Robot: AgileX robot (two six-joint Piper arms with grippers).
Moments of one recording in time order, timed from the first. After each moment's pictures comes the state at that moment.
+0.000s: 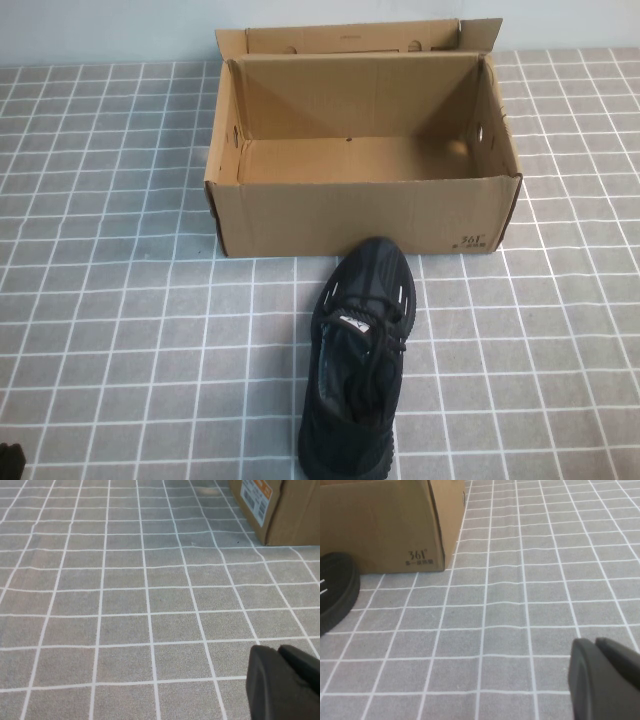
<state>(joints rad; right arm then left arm) 0.06 -0.01 0.03 0.25 0.34 -0.06 -0.09 -0.01 0.03 -0.11 0.39 0.13</state>
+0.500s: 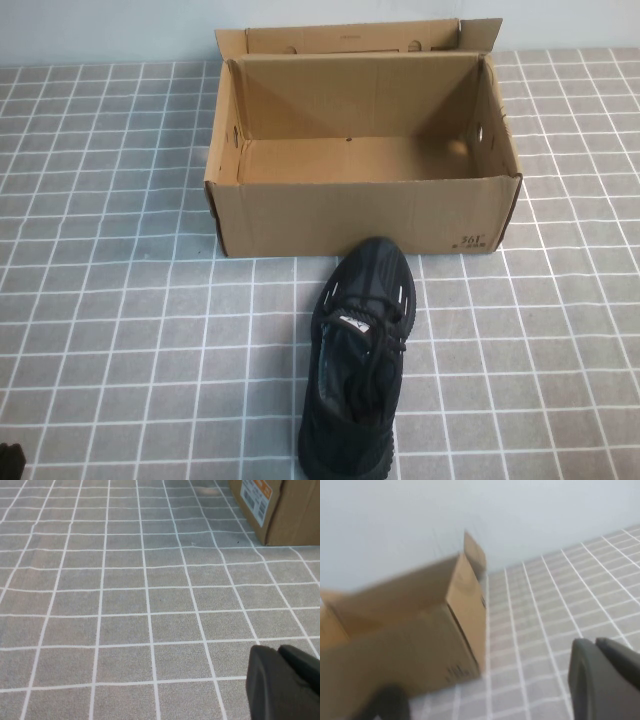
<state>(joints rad) 0.06 -0.01 0.03 0.50 0.09 -0.06 -0.09 -0.01 0.03 -0.11 0.39 0.13</state>
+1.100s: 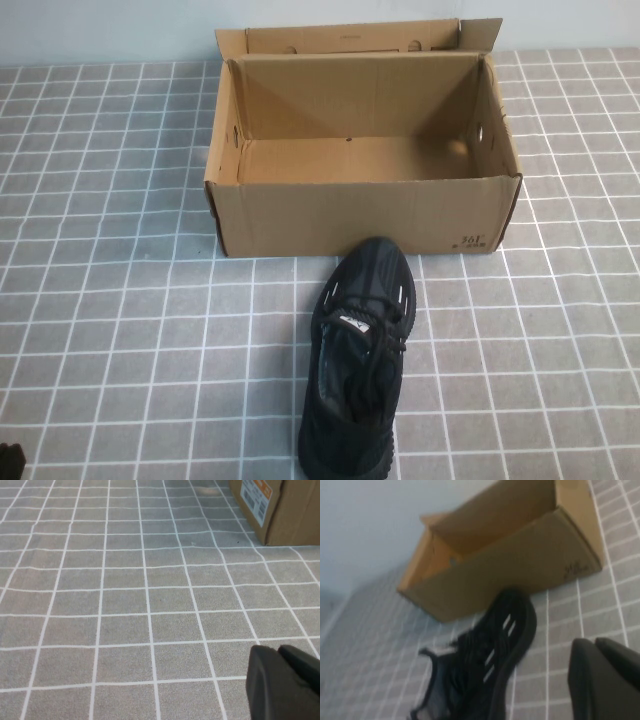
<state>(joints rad) 0.06 0.14 -0.20 0.85 0.52 -0.07 -0.09 -0.01 0.03 -0.11 0.39 0.13</state>
